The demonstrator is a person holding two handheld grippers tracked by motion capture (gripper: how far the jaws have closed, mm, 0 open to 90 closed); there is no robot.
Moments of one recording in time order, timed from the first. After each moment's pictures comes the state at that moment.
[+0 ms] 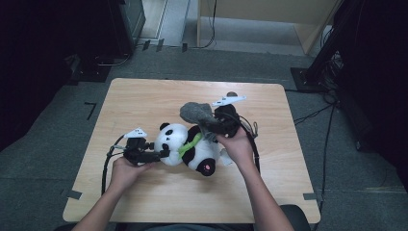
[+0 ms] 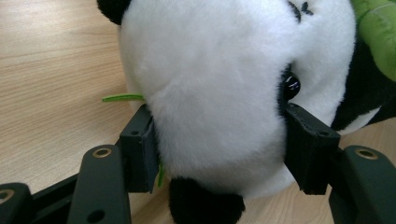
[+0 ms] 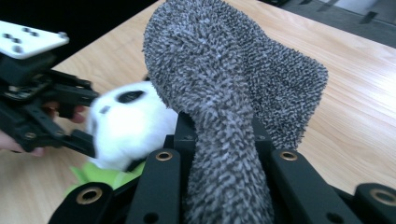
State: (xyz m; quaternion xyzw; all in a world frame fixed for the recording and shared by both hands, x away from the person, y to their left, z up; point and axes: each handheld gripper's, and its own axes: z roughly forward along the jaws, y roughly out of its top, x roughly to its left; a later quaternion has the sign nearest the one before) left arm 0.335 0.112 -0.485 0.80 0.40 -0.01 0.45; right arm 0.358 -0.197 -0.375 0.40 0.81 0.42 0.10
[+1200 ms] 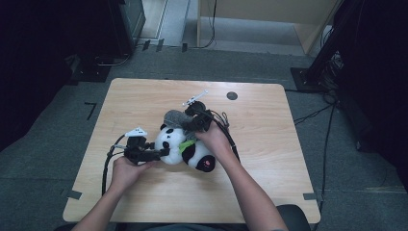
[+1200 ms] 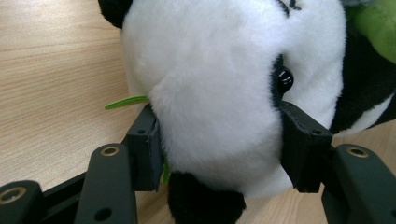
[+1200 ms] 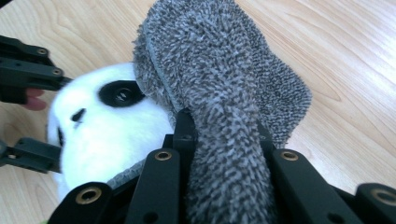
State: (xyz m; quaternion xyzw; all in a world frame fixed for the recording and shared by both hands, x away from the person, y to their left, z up) left arm 0.337 0.111 -0.485 0.79 0.42 -0.01 0.45; right arm 0.406 -0.131 -0.412 0.39 0.87 0.31 0.06
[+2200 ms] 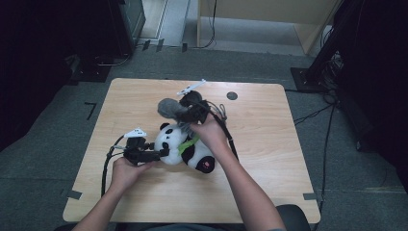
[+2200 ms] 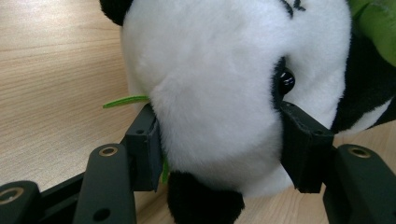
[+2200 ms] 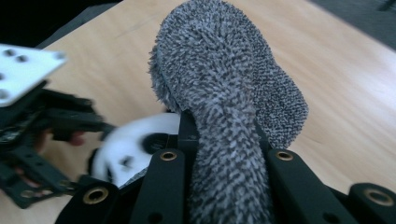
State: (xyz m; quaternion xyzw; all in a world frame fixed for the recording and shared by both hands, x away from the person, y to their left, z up) left arm 0.335 0.112 -0.488 0.79 0.41 0.00 0.45; right arm 0.395 -0.111 -0.363 0.37 0.86 0.34 0.09
